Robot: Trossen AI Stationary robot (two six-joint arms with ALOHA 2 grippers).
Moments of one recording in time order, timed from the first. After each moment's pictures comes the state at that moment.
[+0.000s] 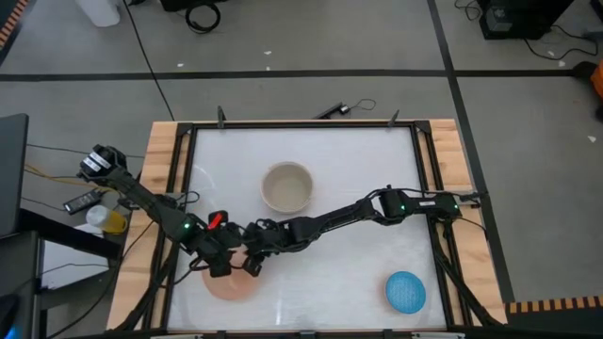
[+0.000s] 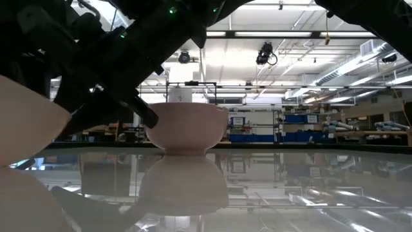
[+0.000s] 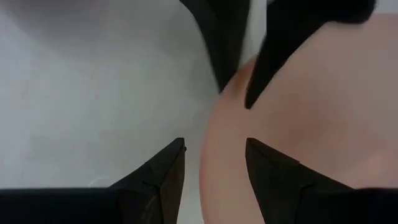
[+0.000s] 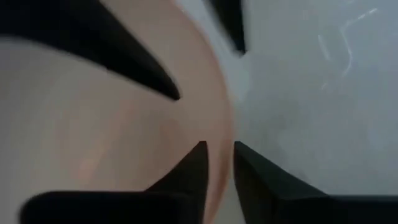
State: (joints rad) left arm -0.62 1.28 0.76 -0.71 -0.31 -0.71; right arm 0.21 2.53 2.11 -0.35 0.08 0.65
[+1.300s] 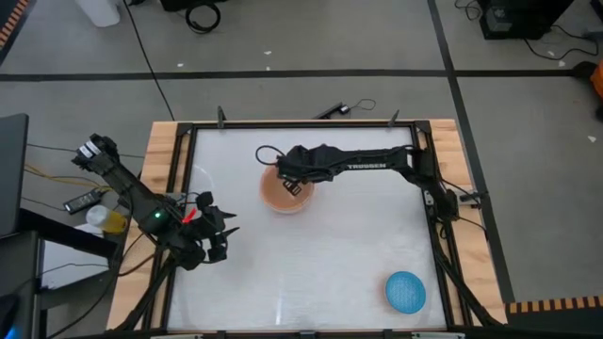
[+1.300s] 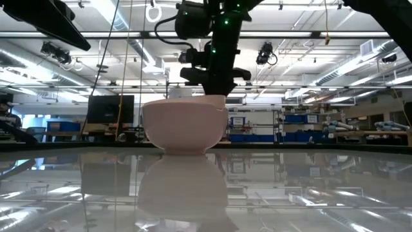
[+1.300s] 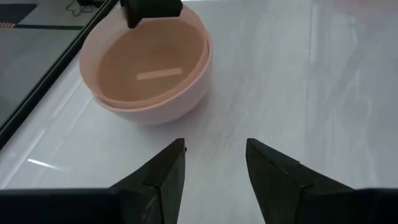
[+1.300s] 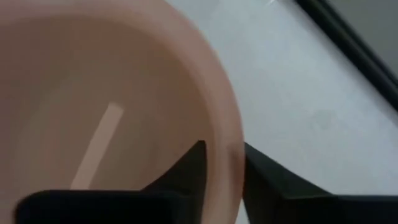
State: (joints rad) left arm -0.76 1.06 0.81 -0.81 -0.84 -0.76; right arm -0.11 2.14 1.87 -1.04 0.44 0.61
